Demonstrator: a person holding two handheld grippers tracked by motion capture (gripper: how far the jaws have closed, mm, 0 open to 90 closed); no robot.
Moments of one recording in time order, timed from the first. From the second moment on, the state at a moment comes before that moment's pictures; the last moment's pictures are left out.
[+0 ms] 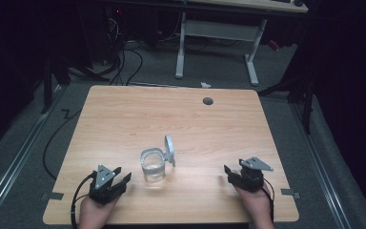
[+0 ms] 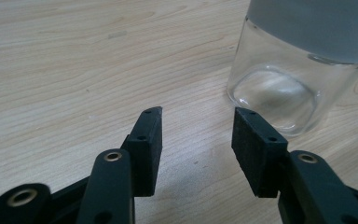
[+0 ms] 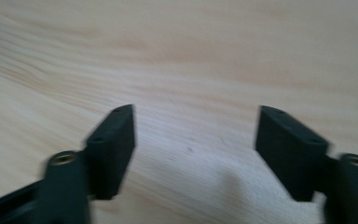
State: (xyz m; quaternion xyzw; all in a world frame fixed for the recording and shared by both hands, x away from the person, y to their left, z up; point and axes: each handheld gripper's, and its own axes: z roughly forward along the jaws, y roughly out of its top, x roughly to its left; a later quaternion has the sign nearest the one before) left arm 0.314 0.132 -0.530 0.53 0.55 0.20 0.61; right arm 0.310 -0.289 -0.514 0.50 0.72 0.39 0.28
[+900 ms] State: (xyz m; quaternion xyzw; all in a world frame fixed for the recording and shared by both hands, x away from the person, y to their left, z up) left arm 0.319 0.102 -0.530 0.55 0.52 0.19 0.62; right arm 0.291 -0.287 -0.518 0.50 0.72 0.40 0.28
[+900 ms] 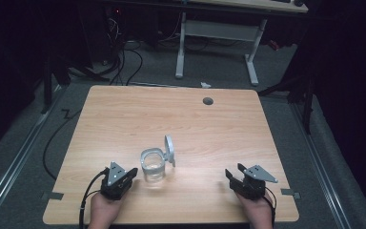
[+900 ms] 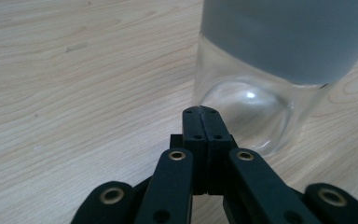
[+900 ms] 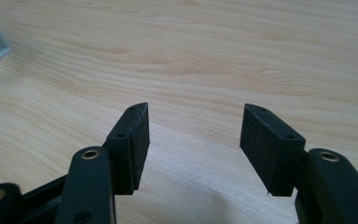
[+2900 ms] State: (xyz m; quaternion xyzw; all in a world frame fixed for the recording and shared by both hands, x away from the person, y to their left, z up) left arm 0.330 0.053 -0.529 0.57 0.52 0.13 0.63; right arm 0.287 -0.288 -0.519 0.48 0.73 0.41 0.27
